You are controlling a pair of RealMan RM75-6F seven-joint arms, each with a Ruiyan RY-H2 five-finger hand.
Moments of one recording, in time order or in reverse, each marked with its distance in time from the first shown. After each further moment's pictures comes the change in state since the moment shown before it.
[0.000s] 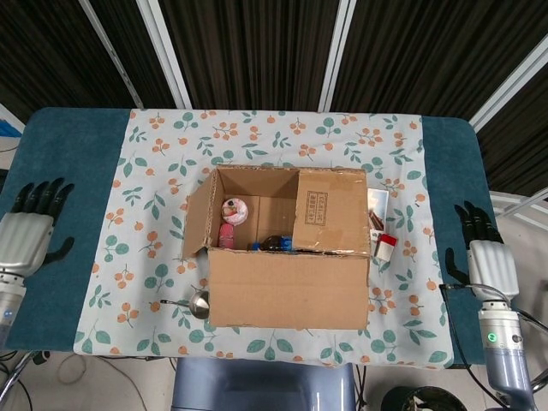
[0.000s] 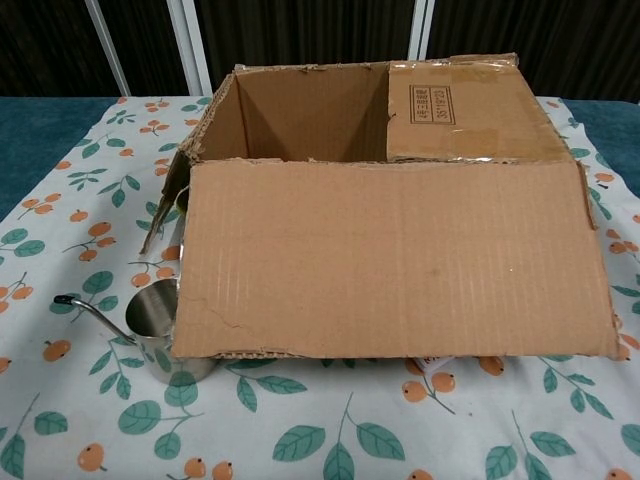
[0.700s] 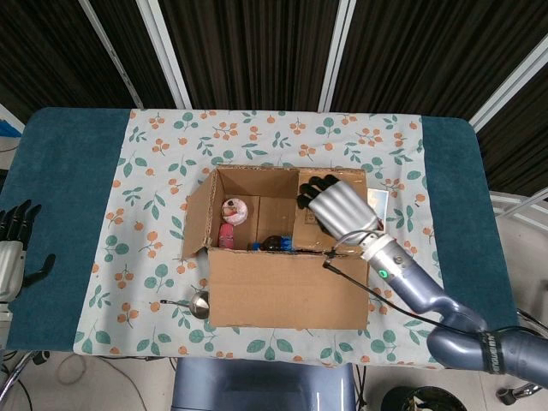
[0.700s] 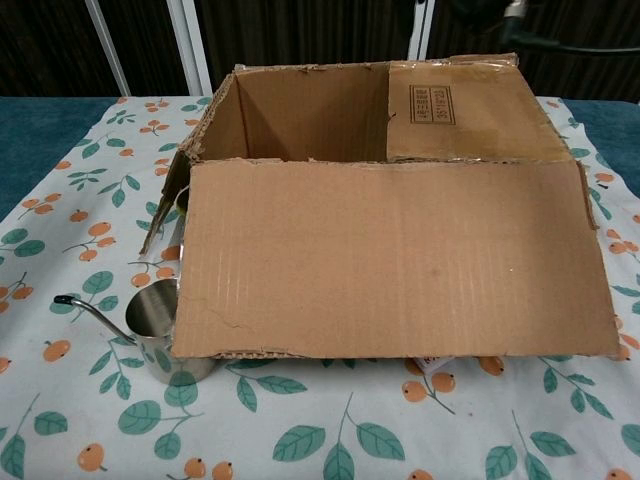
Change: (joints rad) left arm 0.194 -0.189 -0.068 0.276 0.105 0.081 -0.228; right arm 0.584 0.025 0.162 -0.091 0.027 -0.563 -0.252
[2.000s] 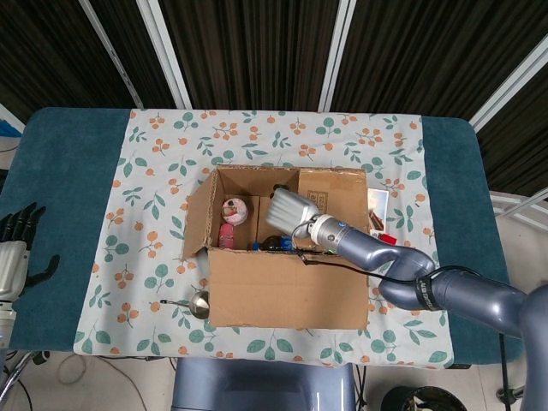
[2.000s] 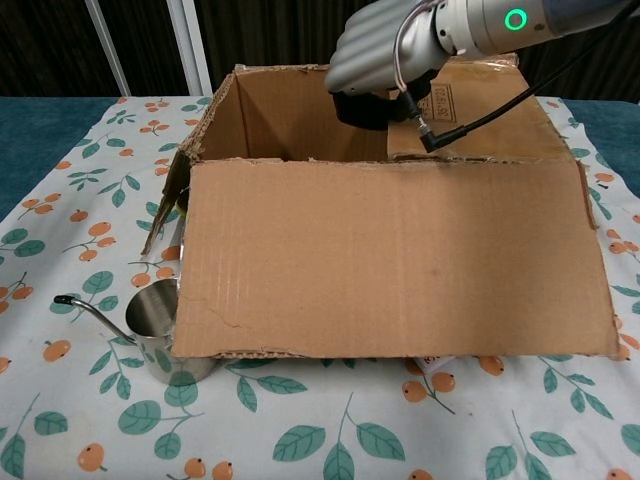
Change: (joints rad) left arm 0.050 0.000 -0.089 -0.008 0.032 -0.108 -0.035; right arm 0.420 -0.095 -0.214 0.358 -0.153 -0.368 -0.098
